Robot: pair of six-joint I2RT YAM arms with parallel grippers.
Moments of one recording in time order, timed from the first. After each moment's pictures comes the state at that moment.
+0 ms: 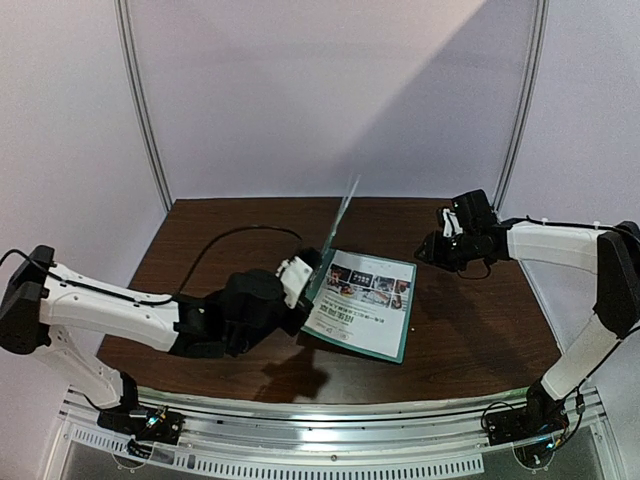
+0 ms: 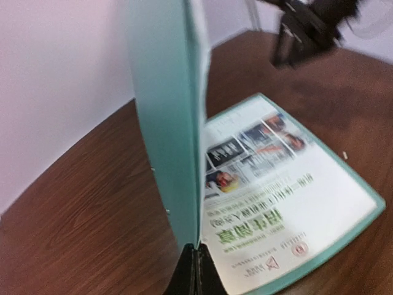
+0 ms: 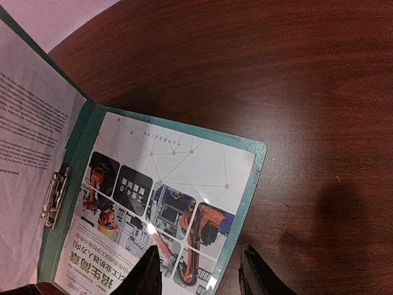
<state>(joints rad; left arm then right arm) -1.22 1.48 0.78 0.25 -0.67 0.04 0.40 1.59 1.02 -0.24 -0.18 0.56</state>
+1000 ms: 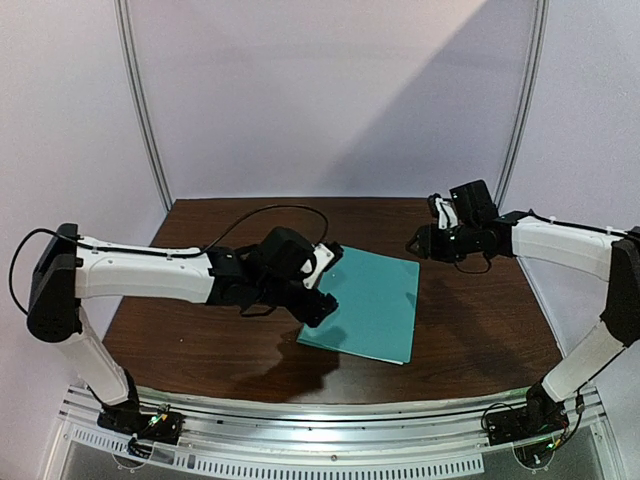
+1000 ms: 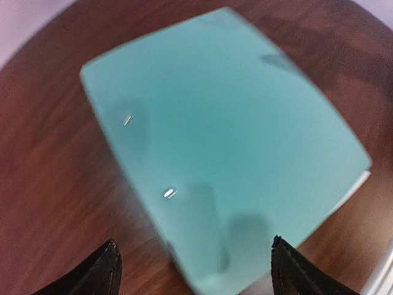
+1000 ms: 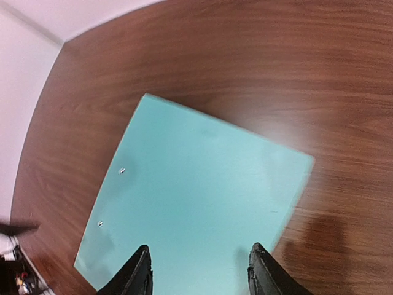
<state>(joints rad) -1.05 1.67 1.13 -0.24 -0.19 -0.08 0.44 1.52 1.05 -0.27 -0.19 0.46</state>
